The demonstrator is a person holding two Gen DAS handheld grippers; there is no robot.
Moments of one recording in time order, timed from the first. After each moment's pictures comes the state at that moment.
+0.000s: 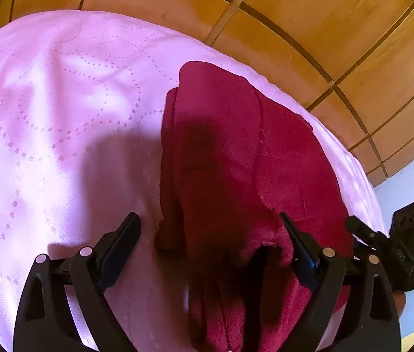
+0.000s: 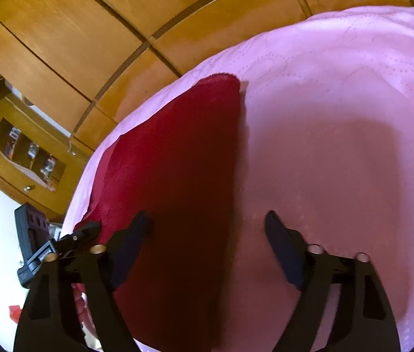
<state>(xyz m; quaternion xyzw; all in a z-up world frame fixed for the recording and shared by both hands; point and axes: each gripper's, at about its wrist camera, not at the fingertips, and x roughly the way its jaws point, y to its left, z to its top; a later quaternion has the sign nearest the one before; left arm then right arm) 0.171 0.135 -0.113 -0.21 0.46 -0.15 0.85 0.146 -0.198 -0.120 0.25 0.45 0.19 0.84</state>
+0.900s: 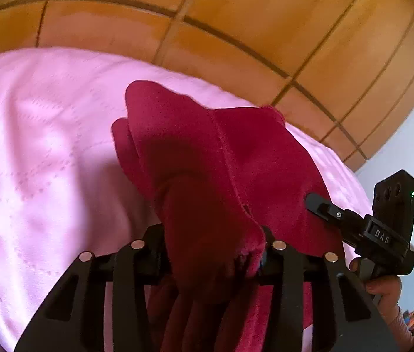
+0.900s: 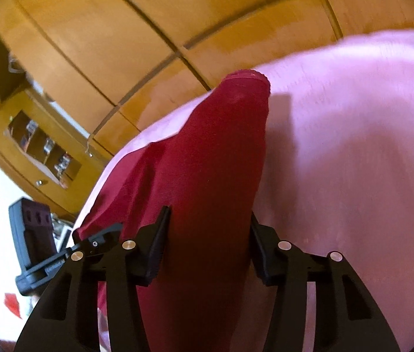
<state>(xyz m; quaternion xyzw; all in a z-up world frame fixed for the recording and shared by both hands) 0.162 0.089 -0.079 -0.17 0.40 -0.22 0.87 0.152 -0.173 -0.092 0.22 0.39 0.24 0.86</state>
